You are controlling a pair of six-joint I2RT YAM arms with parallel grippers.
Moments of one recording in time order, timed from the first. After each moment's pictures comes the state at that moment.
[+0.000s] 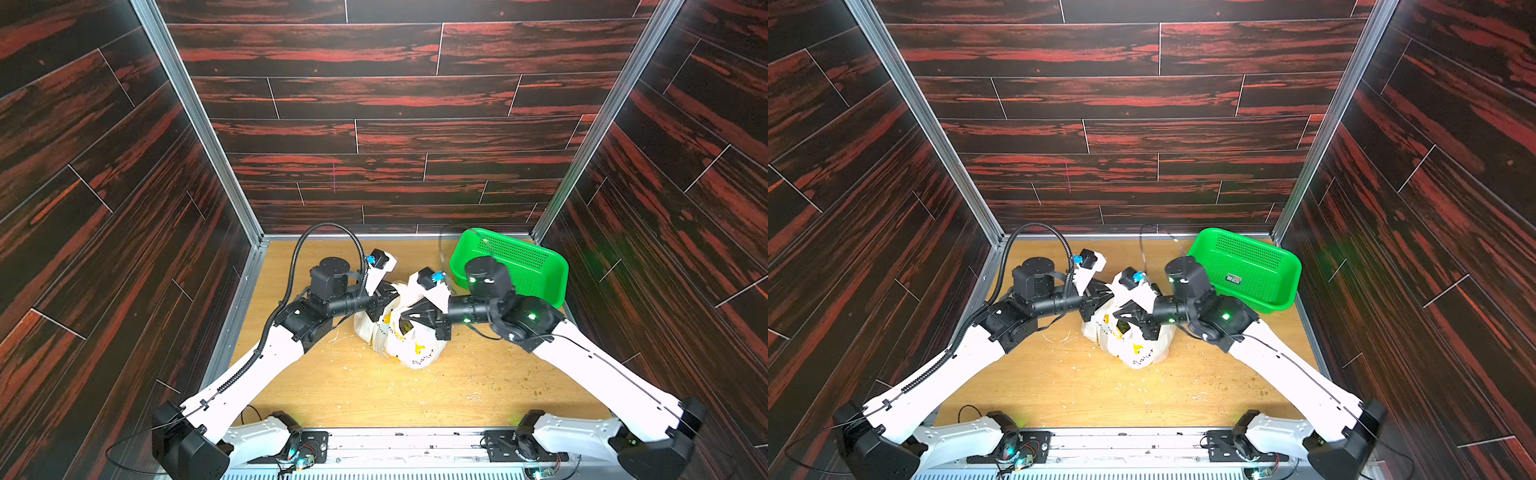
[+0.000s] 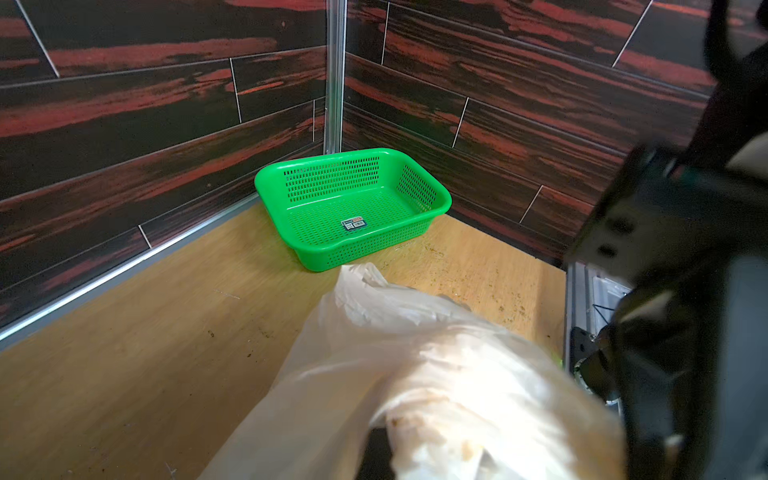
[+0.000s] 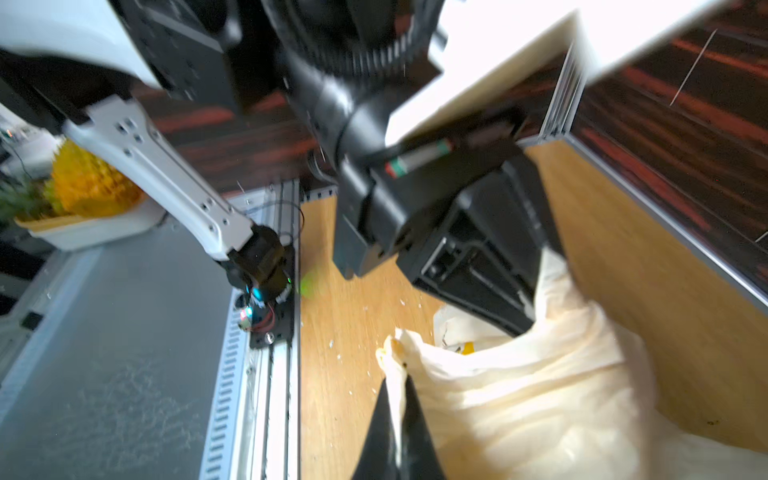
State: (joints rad) left arm -0.58 1.20 1.10 -0.21 0.53 -0.02; right arm 0.81 1.24 1.29 -0.57 -0.57 -0.21
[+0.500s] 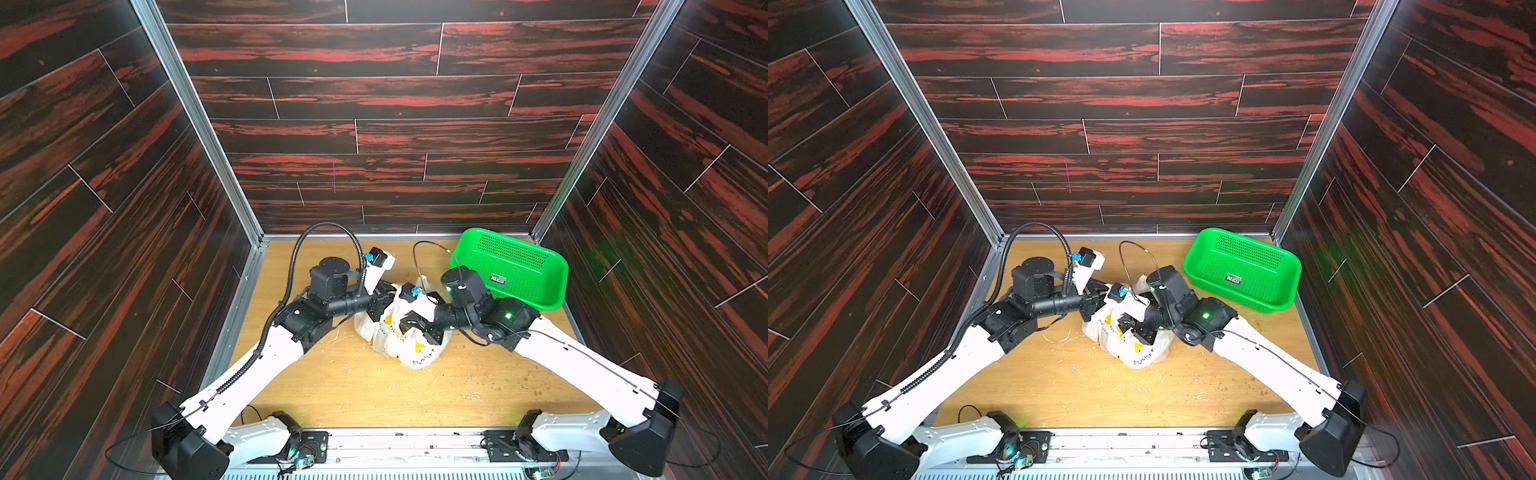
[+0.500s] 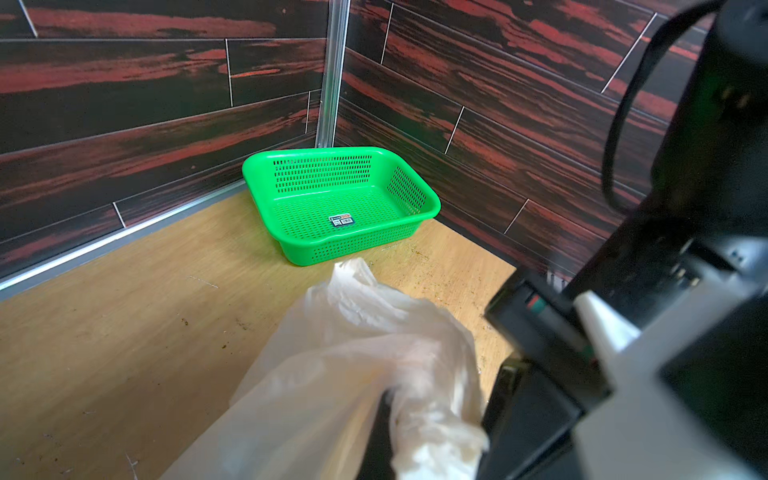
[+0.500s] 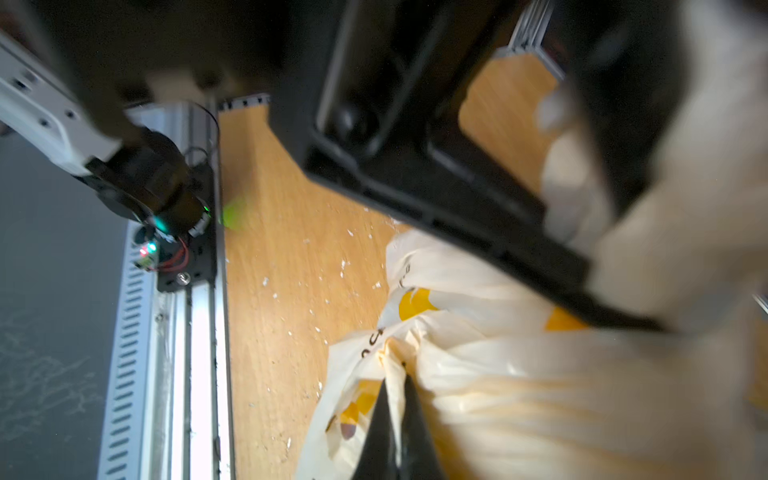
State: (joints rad) left arm -0.58 1.19 1.10 -0.21 0.55 -0.12; right arm 0.87 1.30 1.25 -0.65 -0.31 -0.32
